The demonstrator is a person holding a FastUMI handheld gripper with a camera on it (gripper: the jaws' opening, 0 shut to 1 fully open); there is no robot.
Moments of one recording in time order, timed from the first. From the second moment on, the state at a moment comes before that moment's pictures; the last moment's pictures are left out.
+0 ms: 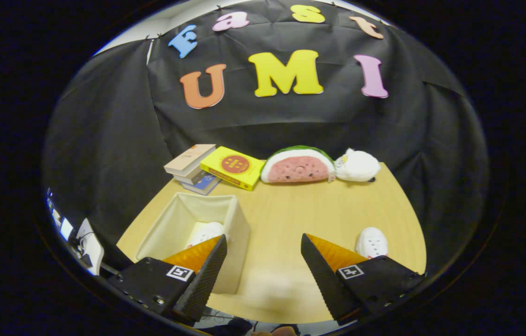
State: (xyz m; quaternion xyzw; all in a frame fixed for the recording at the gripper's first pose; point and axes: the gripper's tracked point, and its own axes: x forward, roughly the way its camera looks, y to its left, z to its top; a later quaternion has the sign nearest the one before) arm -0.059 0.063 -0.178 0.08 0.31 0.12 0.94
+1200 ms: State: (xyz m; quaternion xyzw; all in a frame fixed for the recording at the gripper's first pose) arm -0.033 -0.155 -0.411 0.09 0.49 0.09 0.86
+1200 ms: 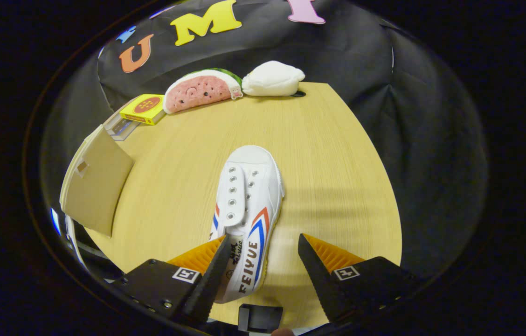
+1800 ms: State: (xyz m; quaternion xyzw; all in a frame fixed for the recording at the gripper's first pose) arm -0.029 -0.150 -0.414 0.20 0.54 0.08 0.81
